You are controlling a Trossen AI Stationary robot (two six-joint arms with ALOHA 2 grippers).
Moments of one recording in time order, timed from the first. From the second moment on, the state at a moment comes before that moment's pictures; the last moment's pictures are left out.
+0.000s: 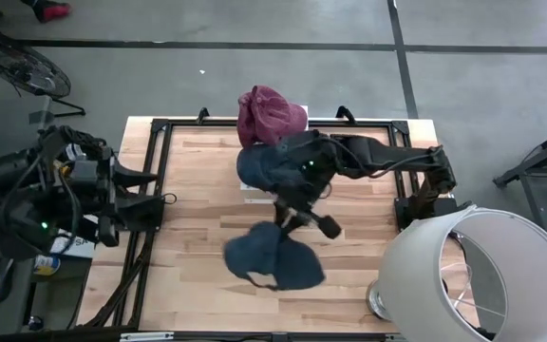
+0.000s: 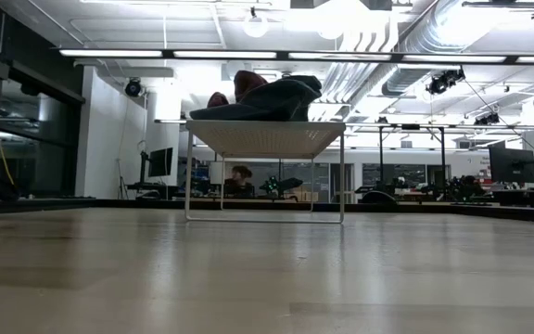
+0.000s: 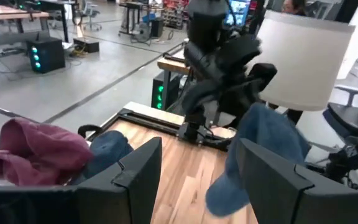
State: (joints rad) left arm -1.17 1.29 2.05 -1.57 -1.37 -1.03; right arm 0.09 1.82 2.11 -0.68 -0.82 -0.17
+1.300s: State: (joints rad) left arm -0.50 1.31 1.65 -0.94 -0.51 -0.87; right arm 0.36 1.83 2.11 -0.94 0.19 -1.30
